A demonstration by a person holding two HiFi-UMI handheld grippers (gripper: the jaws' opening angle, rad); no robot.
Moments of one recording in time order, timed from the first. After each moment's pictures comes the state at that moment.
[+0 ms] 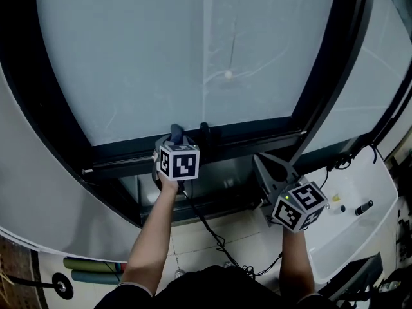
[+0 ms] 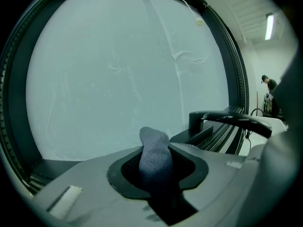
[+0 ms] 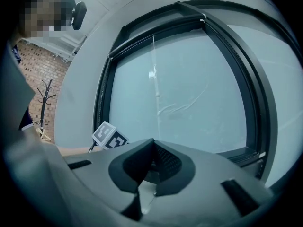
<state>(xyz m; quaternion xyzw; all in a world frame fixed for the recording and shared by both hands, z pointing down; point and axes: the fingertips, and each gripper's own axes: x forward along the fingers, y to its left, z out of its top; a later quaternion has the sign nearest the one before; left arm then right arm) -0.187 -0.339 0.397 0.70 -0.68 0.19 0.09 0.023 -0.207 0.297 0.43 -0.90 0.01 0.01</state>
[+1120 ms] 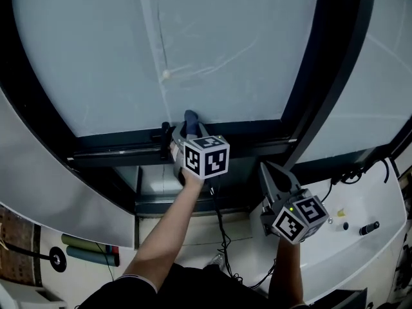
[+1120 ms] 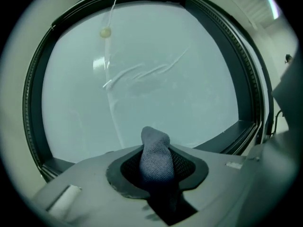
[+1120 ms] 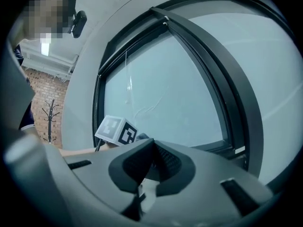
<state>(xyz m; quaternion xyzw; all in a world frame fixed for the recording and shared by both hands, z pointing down) -0.040 -0.376 0.363 0.60 -0.78 0.17 0.05 0.166 -0.255 0.322 0.39 -0.92 0.07 -0.04</state>
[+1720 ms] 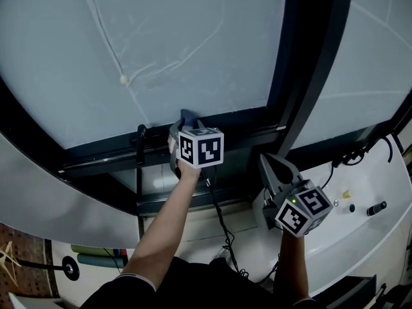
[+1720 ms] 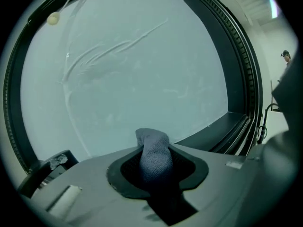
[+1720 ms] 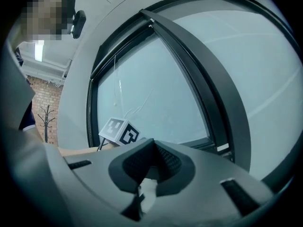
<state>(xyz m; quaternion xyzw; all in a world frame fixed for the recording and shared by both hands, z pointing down) 0.007 -0.411 0.393 0.64 -0.73 0.23 0.08 0.206 -0.276 0.337 0.41 -0.91 0.10 -0.05</state>
